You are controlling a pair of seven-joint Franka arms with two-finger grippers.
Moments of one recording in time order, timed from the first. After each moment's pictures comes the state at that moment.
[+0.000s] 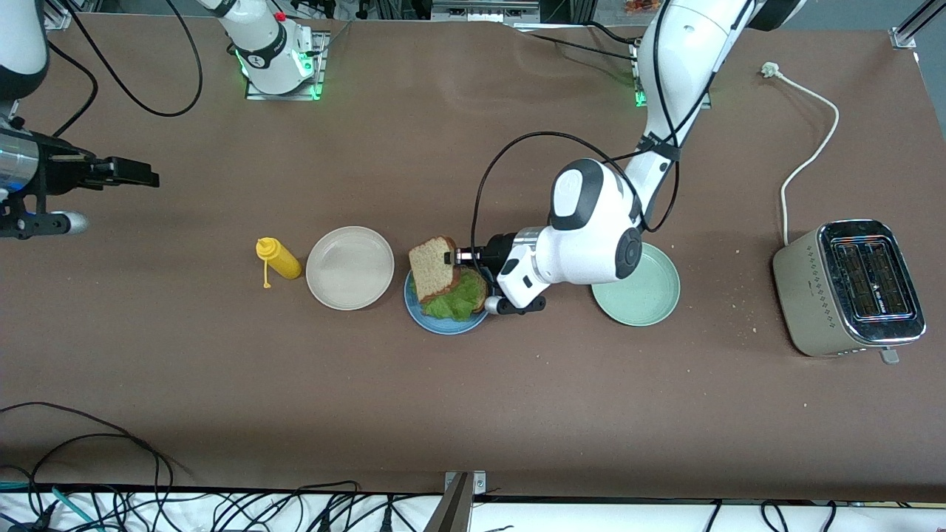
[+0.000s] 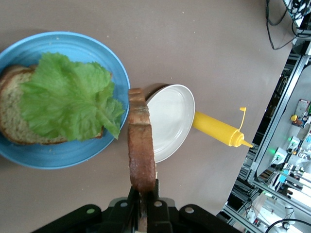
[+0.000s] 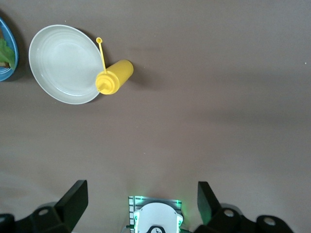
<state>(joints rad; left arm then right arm) -0.50 0.74 -0.08 -1.34 -0.95 2.12 -0.20 0.04 0.18 -0.08 -1.49 0.06 1.37 -0.07</state>
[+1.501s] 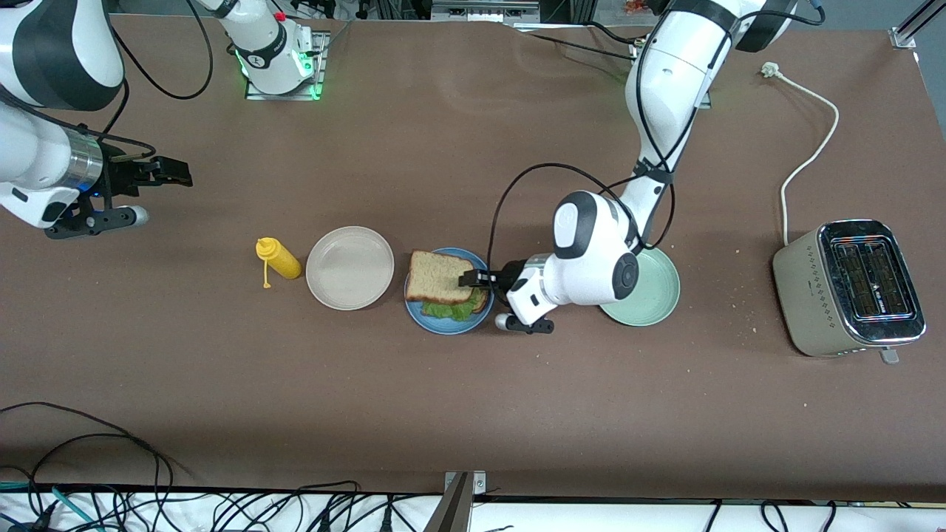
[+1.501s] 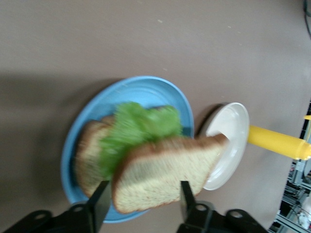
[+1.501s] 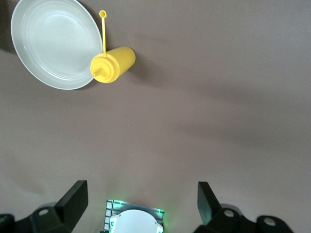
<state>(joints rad) -0.53 0.85 0.01 -1.34 -0.95 2.18 0.05 0.06 0.09 -0.04 -1.75 0.01 1.54 -0.18</state>
